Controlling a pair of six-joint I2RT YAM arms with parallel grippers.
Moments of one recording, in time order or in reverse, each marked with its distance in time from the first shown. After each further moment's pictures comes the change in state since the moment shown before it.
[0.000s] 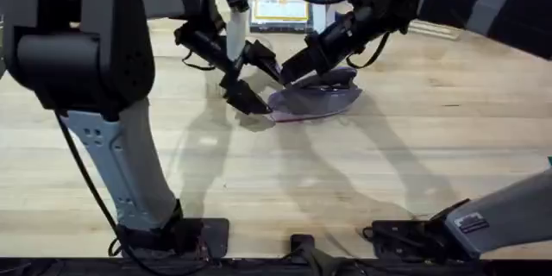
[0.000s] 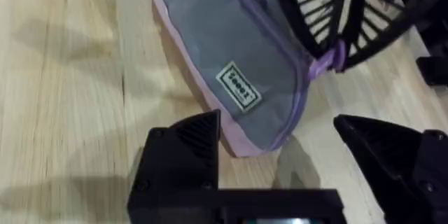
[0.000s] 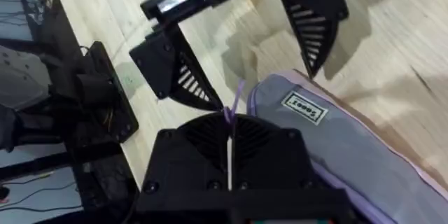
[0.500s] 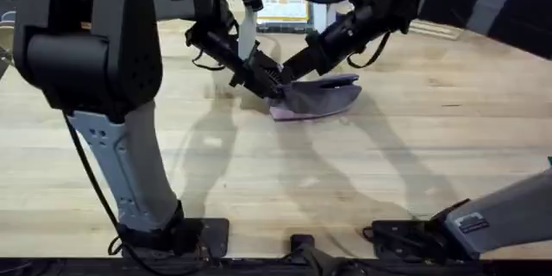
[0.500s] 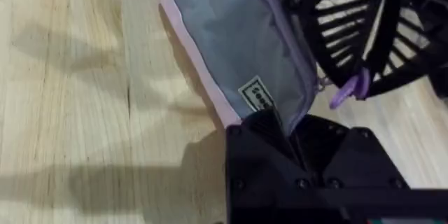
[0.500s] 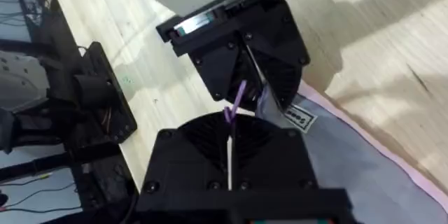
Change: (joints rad) left arm -0.051 0.000 0.000 0.083 0.022 -0.128; right arm -0.005 0.000 0.000 0.000 0.004 0.000
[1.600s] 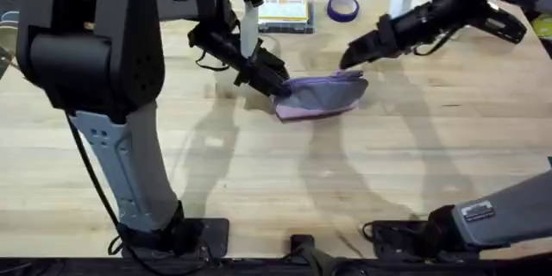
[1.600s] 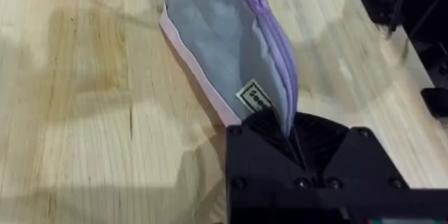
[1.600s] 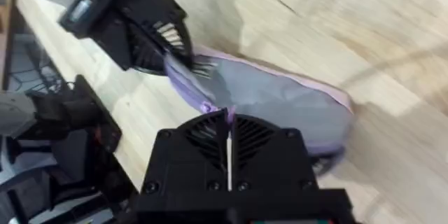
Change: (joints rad) left arm -0.012 0.000 0.000 0.005 0.071 -0.011; right arm -0.383 0.000 0.000 -0.181 -0.015 -0.106
